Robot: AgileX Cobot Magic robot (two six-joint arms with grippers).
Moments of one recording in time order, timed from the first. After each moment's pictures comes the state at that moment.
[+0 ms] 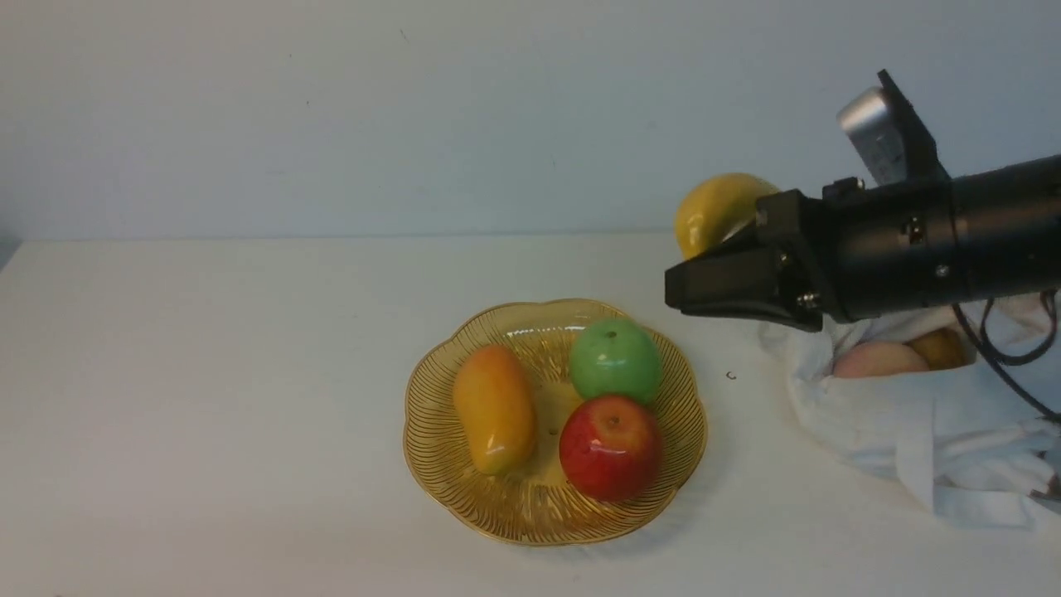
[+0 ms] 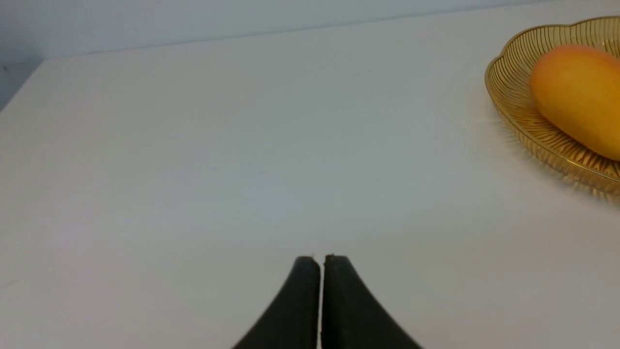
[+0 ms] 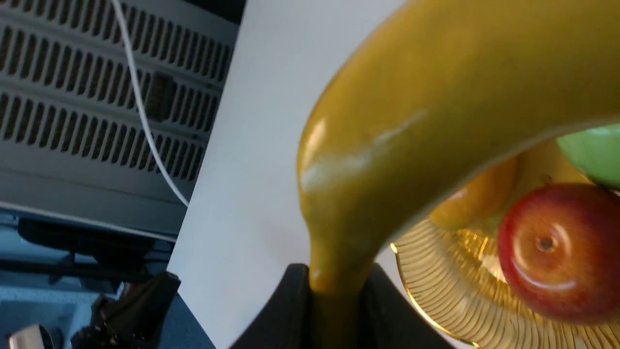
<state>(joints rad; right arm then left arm) 0.21 1.48 -1.05 1.25 1.00 -0.75 -0.07 -0.01 0.03 0.06 0.39 0.01</state>
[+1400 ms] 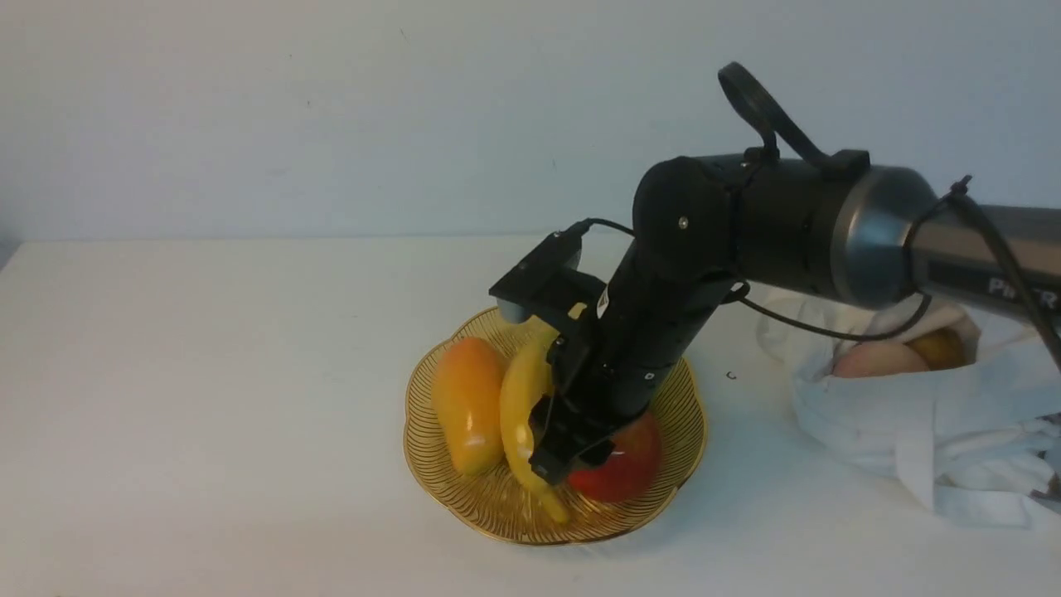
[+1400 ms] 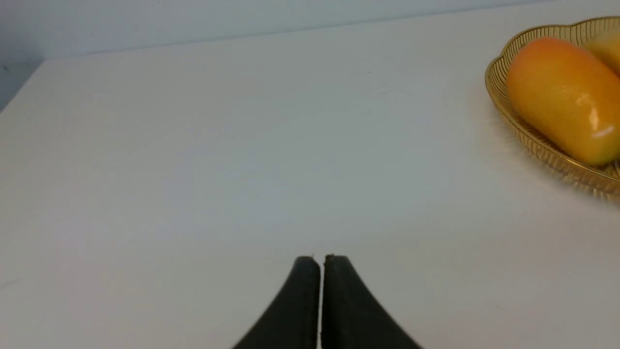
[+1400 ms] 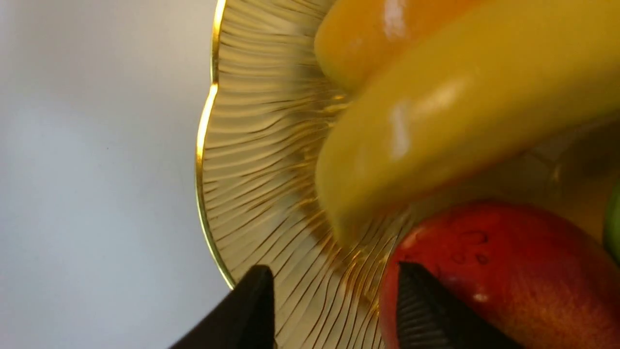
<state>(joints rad) 0.64 1.97 -1.51 0.35 1.03 -0.56 -0.07 -0.01 0.03 0.06 0.39 0.01</state>
